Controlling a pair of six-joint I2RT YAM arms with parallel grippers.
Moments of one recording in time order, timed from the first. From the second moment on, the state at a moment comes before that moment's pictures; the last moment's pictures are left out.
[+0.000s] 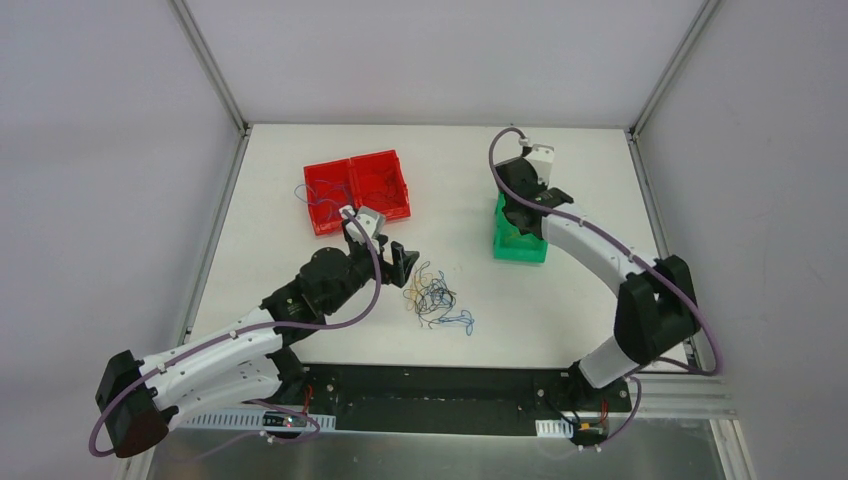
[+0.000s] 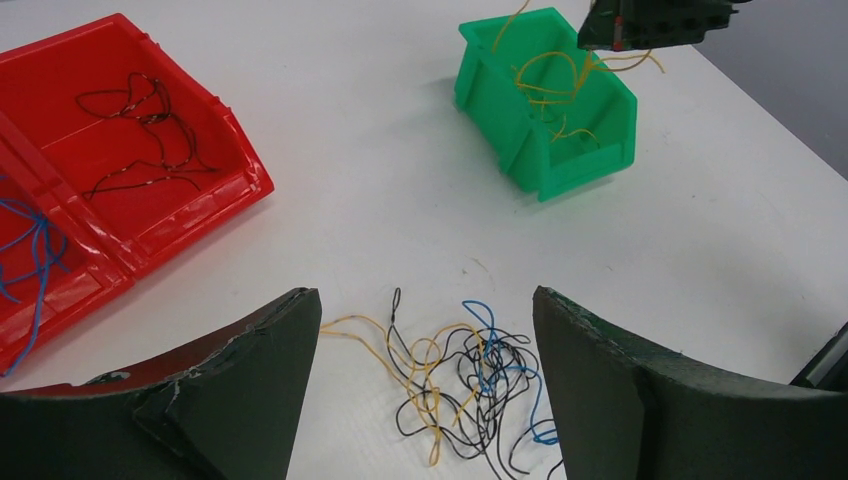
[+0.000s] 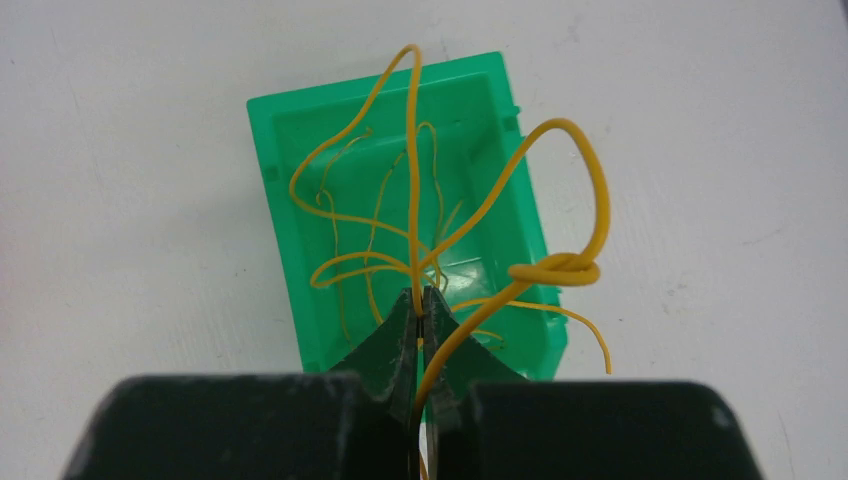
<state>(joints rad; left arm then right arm) -0.89 0.83 0.53 0.16 -0.29 -0.22 0.53 1.52 1.17 -0.51 0.67 0.53</state>
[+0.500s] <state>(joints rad) -0.89 0.82 0.53 0.13 -0.29 -0.22 0.35 1.92 1.30 -0.59 0.34 0.62</state>
